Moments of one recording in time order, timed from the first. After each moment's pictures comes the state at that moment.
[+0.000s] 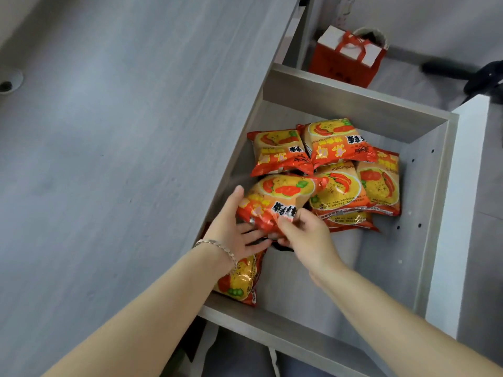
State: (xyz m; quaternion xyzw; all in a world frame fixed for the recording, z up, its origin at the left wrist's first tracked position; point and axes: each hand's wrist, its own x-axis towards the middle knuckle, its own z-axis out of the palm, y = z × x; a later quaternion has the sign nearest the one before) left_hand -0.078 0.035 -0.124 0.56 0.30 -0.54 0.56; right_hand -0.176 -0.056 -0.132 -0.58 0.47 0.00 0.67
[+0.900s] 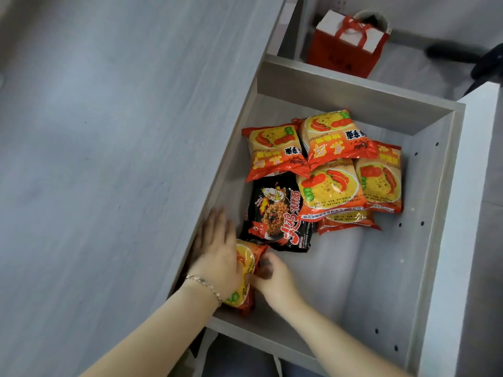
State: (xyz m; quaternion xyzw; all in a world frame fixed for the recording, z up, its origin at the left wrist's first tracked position) left_hand -0.102 0.068 -0.141 0.88 -0.36 -0.30 -0.12; right_hand -0.206 0.003 -0.200 -0.60 0.44 0.17 0.65
